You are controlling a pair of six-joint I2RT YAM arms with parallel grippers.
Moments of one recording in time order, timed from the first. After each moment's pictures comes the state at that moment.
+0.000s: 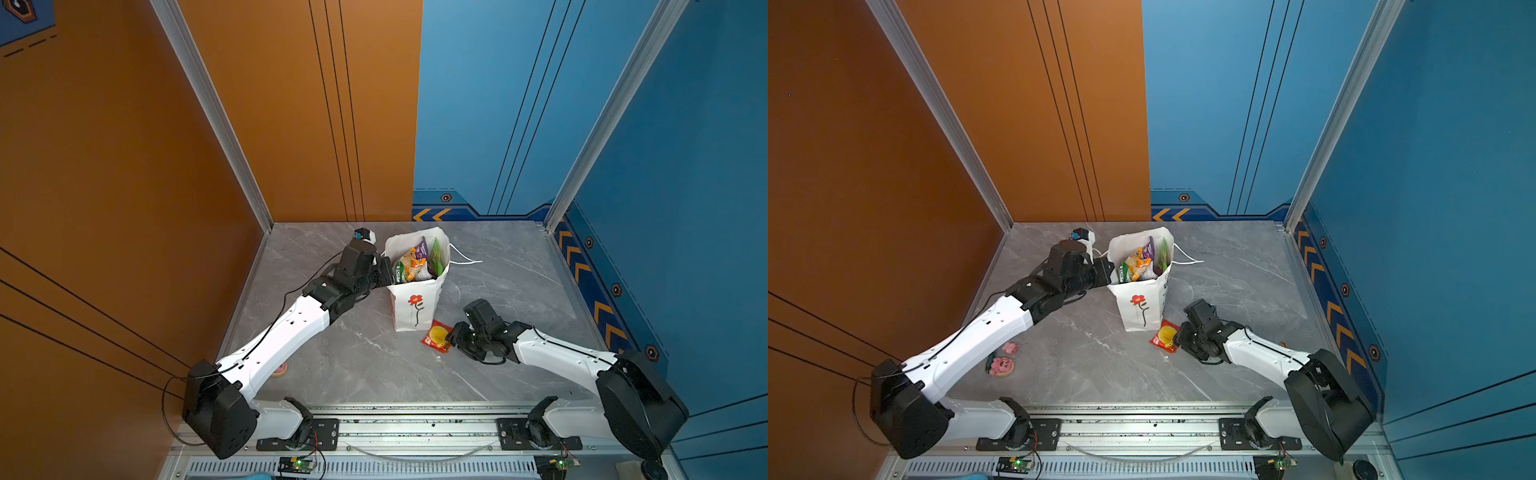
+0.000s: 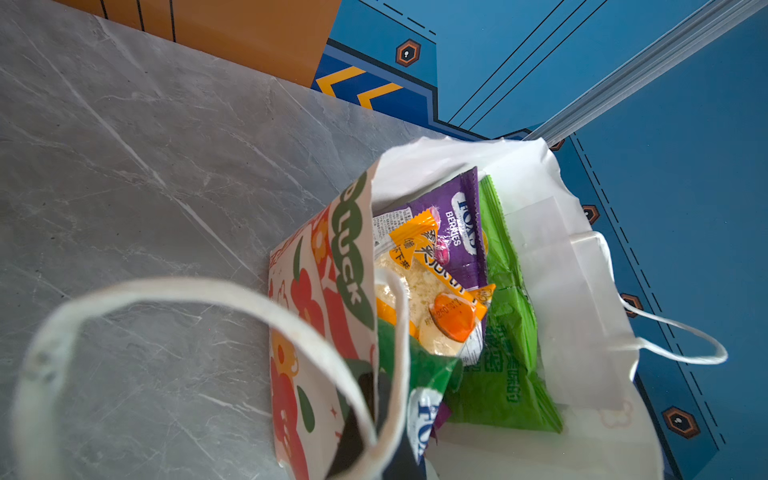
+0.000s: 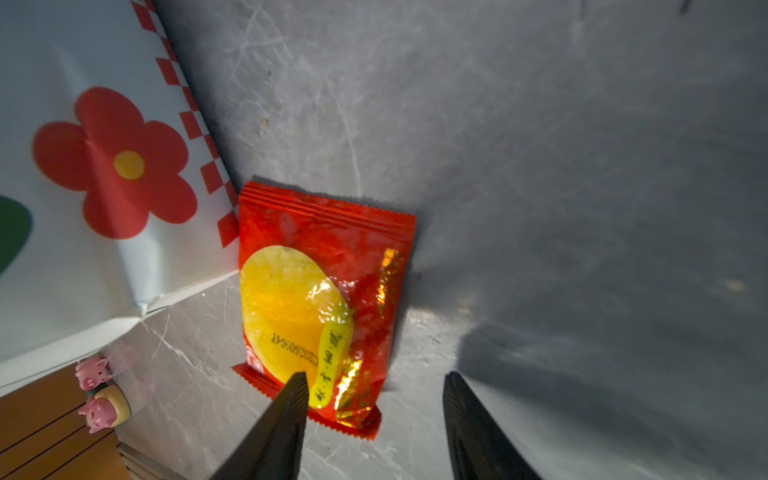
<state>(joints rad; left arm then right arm) -0.58 1.33 1.16 -0.37 -0.05 -0.67 0.60 1.34 0.60 -0.29 -0.16 1.08</state>
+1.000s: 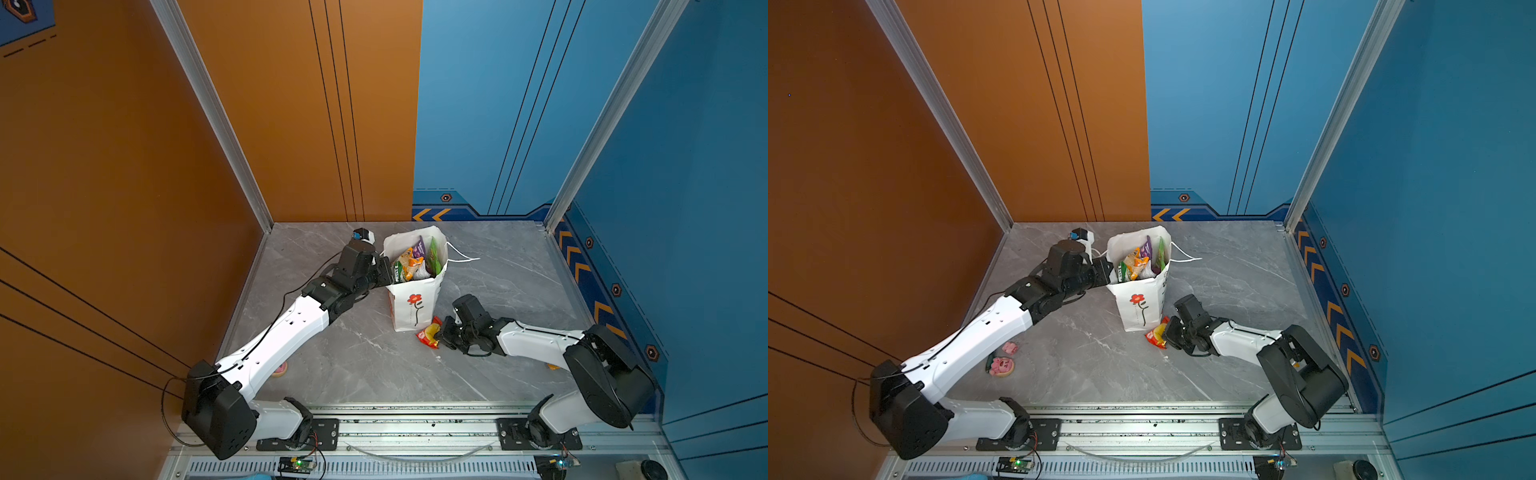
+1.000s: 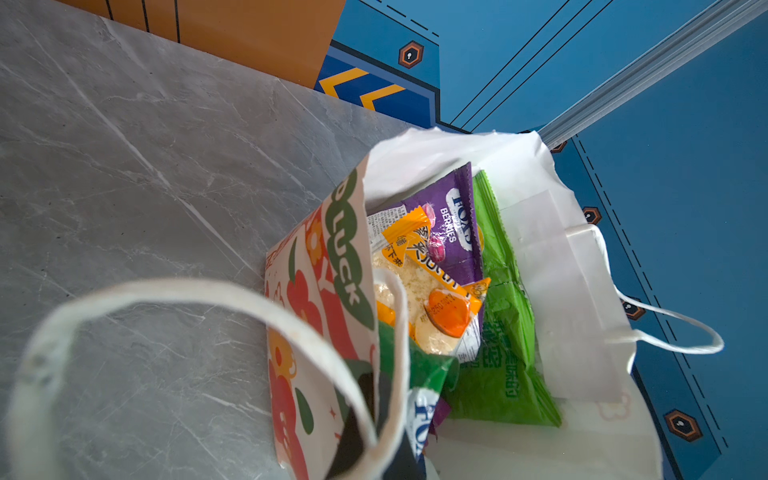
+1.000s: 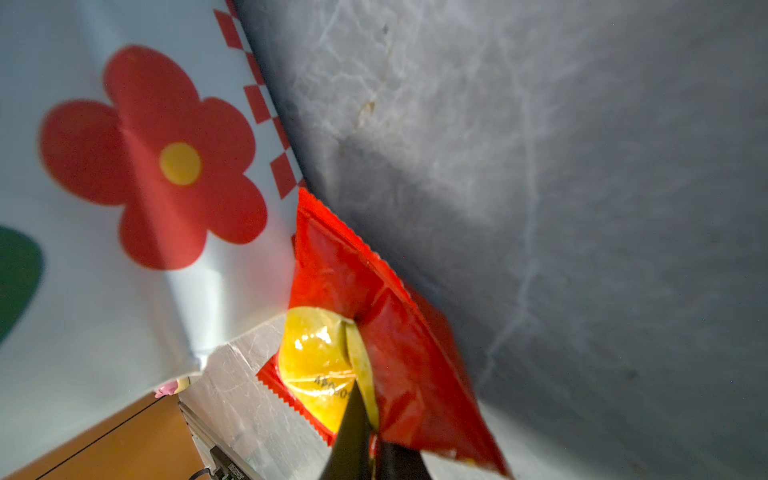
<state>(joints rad) -0.58 1.33 1.16 -0.37 -0.04 -0.67 0.62 1.50 0.63 -0.07 -0.27 1.12</state>
